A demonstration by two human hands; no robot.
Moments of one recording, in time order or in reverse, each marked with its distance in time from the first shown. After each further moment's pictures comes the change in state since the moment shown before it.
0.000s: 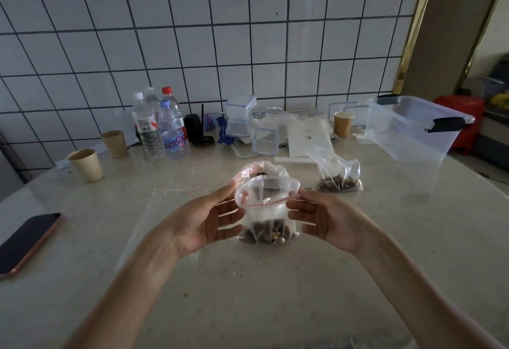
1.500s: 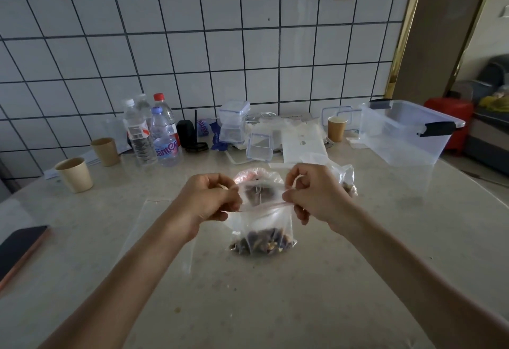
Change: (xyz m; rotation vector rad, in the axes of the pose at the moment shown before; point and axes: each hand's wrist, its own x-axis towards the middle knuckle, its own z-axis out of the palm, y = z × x) left_hand 0.011 0.030 0.034 0.568 0.351 0.308; right_hand 0.002 -0.040 0.034 -0.819 0.322 -0.415
